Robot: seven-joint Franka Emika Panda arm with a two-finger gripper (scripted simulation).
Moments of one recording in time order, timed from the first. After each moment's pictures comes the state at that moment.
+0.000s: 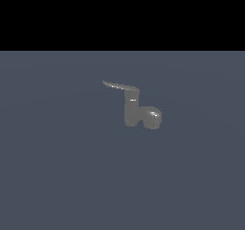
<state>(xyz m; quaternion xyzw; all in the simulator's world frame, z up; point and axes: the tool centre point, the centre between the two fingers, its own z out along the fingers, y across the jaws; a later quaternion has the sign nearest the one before) -0.191 0.069 0.402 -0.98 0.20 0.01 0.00</state>
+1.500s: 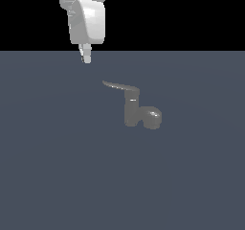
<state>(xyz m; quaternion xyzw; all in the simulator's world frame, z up) -0.033 0.102 0.267 -0.87 0.50 0.01 0.00</state>
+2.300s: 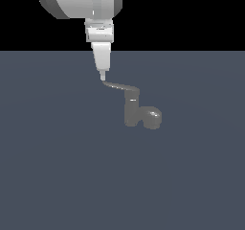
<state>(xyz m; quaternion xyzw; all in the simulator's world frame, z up) 0.054 0.072 0.198 -0.77 0.64 0.00 0.00</state>
